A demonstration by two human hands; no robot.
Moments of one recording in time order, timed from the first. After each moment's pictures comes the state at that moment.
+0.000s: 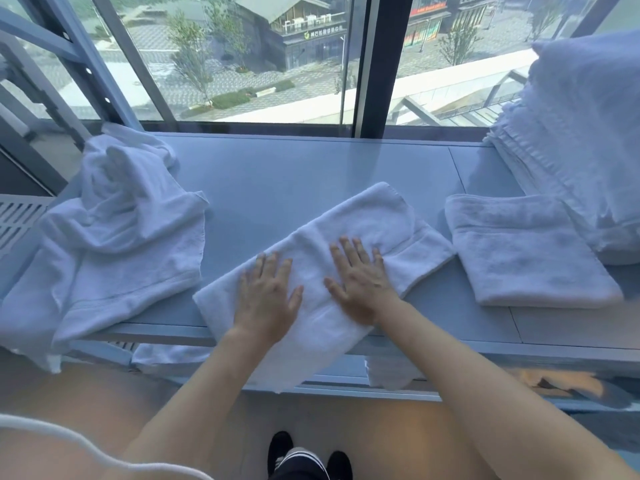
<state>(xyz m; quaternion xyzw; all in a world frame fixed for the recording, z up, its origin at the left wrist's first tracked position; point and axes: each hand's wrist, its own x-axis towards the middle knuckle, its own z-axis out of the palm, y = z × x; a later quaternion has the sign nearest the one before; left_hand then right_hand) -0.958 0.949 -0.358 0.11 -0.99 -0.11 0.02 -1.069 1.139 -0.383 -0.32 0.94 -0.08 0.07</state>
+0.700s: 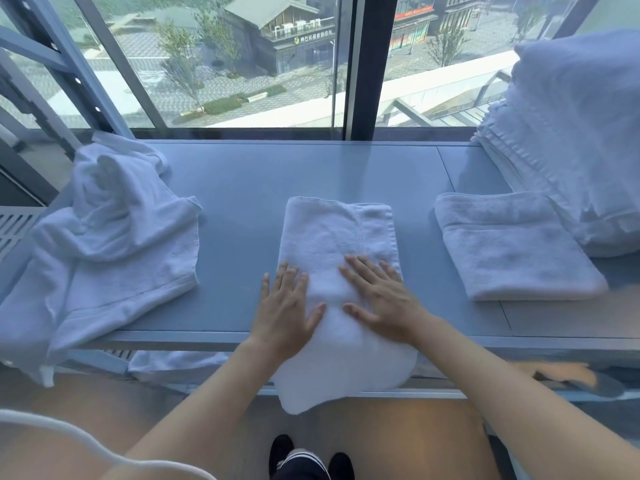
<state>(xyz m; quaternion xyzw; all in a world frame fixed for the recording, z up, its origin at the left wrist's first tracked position) -0.957 0.977 -0.376 0.02 -0.99 -0.13 0.03 -1.058 1.207 -0.378 -0.39 0.91 -0.10 0.07</state>
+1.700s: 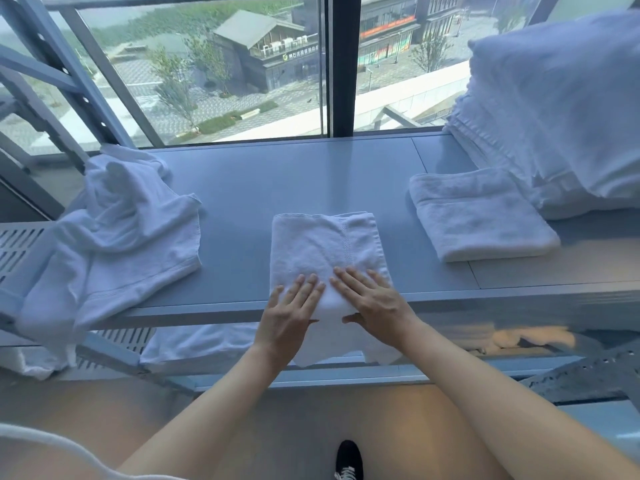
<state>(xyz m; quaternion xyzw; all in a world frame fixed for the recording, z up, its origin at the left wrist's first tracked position) -0.882 1.010 -0.382 -0.12 -0.98 -0.01 0.12 -0.966 1.236 -0.379 -0.42 0.90 -0.04 -0.01</state>
